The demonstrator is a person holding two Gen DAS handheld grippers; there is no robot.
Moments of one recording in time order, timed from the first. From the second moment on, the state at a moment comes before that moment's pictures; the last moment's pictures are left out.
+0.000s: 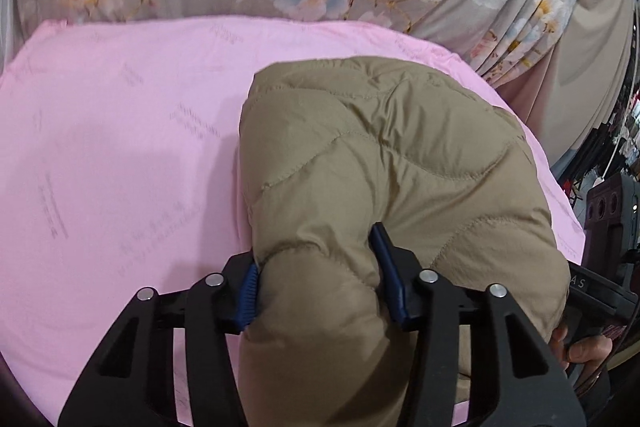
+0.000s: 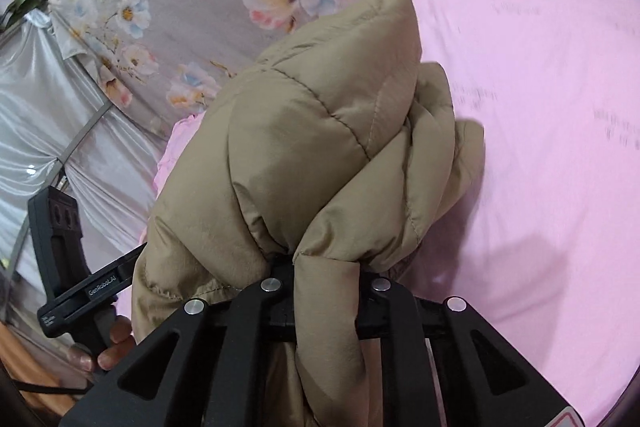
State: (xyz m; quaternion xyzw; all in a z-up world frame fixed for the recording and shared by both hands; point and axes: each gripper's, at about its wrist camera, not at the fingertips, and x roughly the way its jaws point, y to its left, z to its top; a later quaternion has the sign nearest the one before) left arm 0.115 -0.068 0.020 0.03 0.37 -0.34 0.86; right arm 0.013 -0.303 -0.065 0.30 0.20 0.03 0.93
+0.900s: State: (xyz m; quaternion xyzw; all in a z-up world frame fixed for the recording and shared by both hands) left arm 0.313 -0.002 0.020 0.07 0.31 -0.21 0.93; right arm 0.256 -0.215 0.005 0.17 0.17 0.03 0.97
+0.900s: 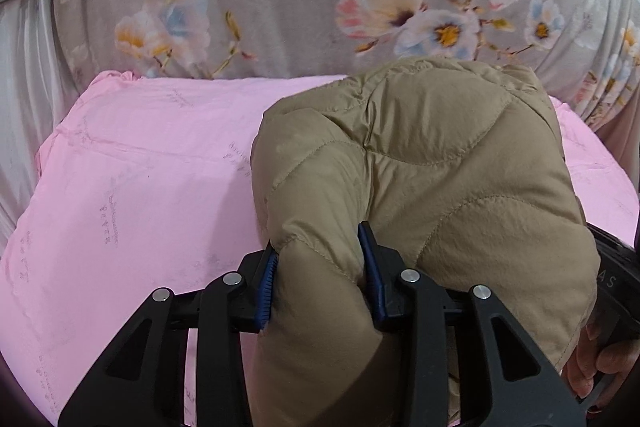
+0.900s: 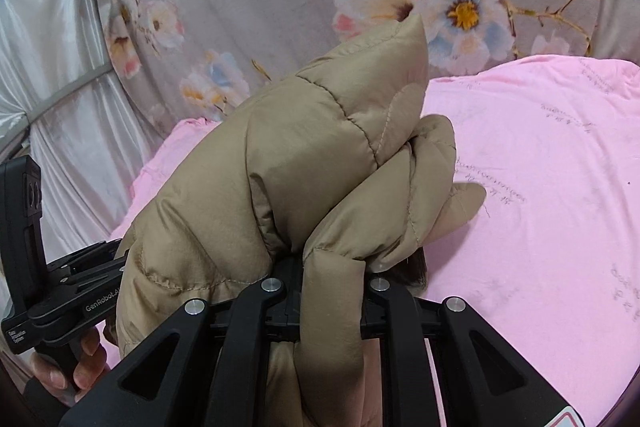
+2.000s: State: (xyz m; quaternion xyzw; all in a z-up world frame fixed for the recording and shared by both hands) left arm 0.289 -0.009 -0.008 0.06 0.38 -0.03 0.92; right arm 0.237 -0.167 -0.012 0.10 0.23 -0.10 0.96
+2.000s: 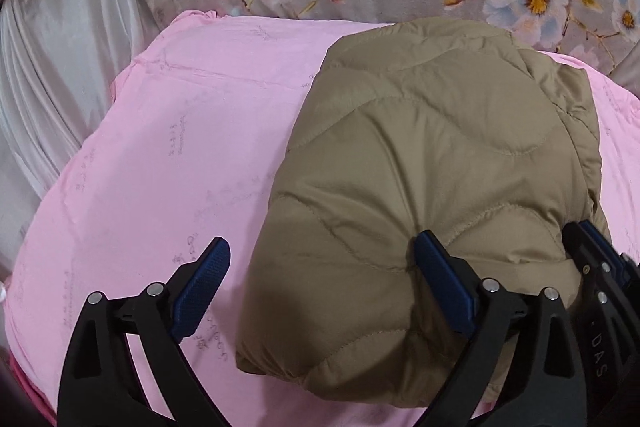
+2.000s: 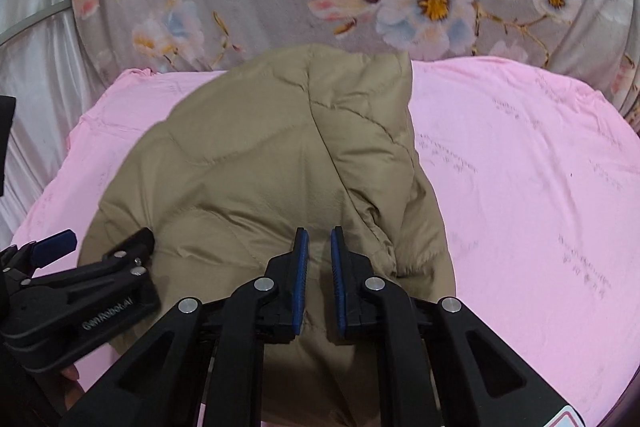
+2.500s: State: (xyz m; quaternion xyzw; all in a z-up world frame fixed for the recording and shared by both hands) left arm 0.291 -0.012 -0.034 0.04 0.35 -0.03 0.93; right arm 0.247 -0.151 -0.038 0.05 0.22 -0.15 0.96
